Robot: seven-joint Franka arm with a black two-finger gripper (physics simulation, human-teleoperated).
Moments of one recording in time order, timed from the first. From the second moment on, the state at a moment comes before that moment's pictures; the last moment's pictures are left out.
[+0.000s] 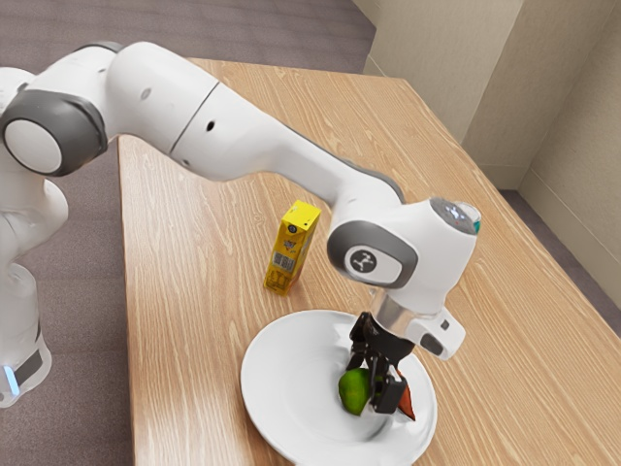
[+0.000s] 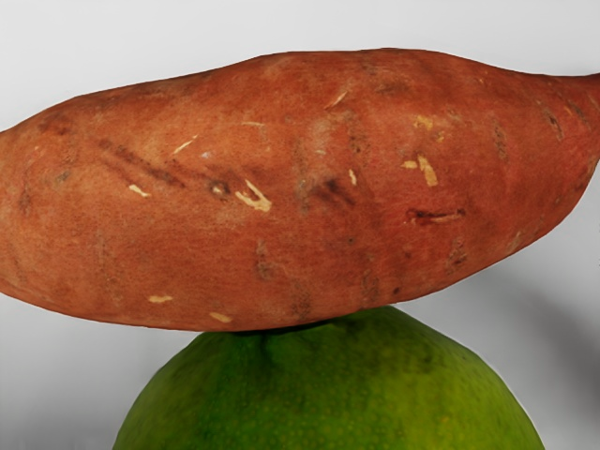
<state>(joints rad) -0.76 0.28 0.28 -1.68 -0.20 1.87 -0.33</state>
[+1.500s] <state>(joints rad) -0.24 0.85 -0.09 -0.82 0.15 1.84 -0.08</state>
